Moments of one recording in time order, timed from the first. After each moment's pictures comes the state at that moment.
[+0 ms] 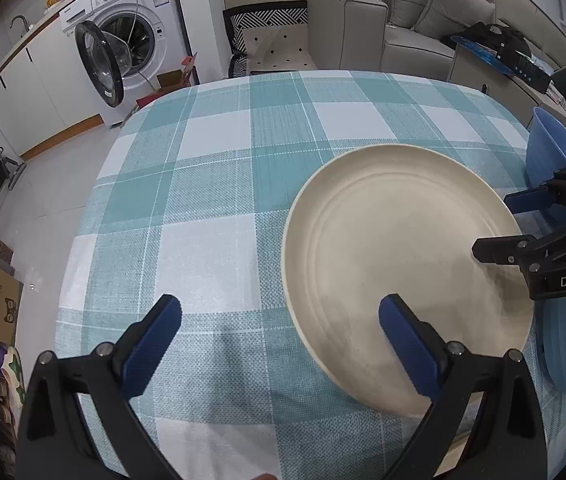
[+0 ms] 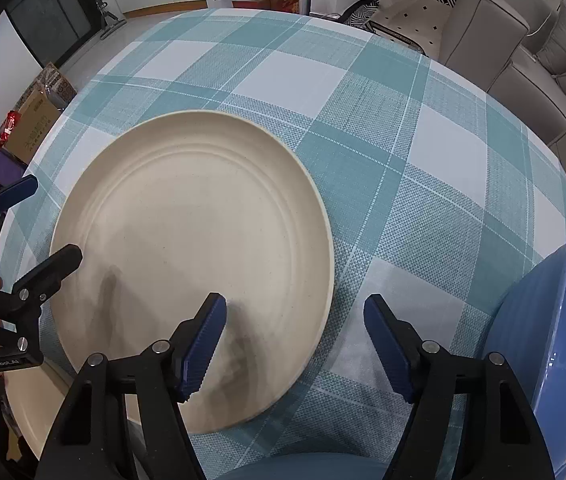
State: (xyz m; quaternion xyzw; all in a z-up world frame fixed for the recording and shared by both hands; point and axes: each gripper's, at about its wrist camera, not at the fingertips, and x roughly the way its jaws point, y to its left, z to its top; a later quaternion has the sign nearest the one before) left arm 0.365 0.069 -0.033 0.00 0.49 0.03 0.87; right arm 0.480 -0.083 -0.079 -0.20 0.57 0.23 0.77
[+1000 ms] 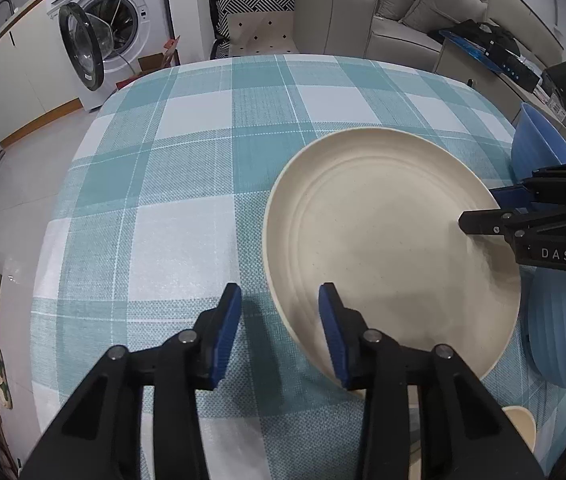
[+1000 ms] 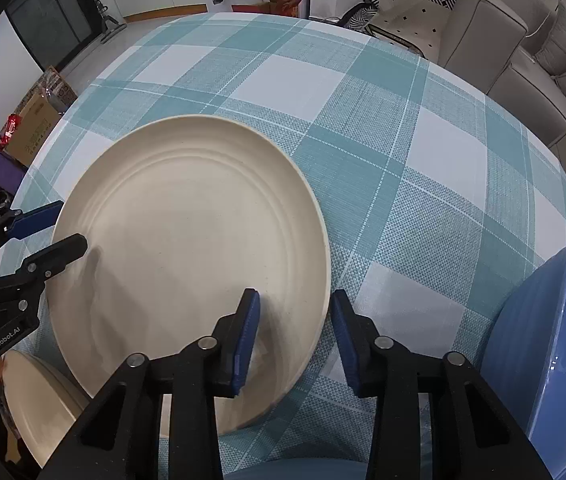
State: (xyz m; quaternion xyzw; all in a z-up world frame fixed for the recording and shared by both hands) left arm 0.364 0.071 -0.040 -0.03 0.51 0.00 0.86; right arm 0.482 -0.083 -0.080 -0.20 0.56 0.23 0.77
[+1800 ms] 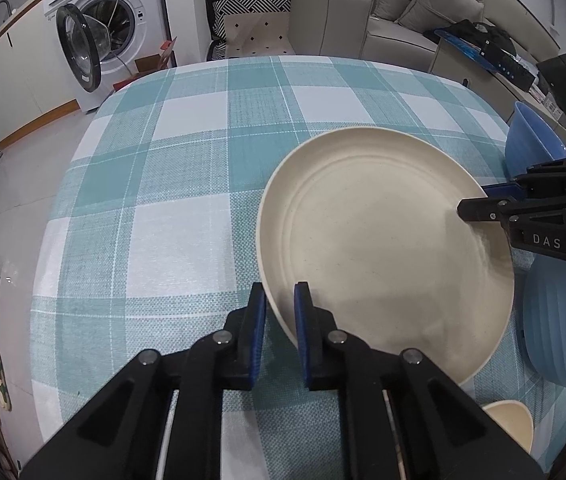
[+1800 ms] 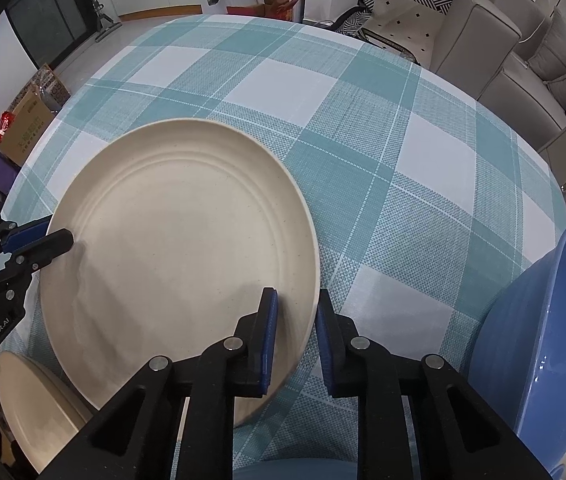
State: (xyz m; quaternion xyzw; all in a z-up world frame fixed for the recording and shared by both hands) left arm 0.359 0.070 -0.036 -0.03 0.51 -0.01 0.86; right arm 0.480 -0.085 -0.076 -0.20 0.55 0.22 0.78
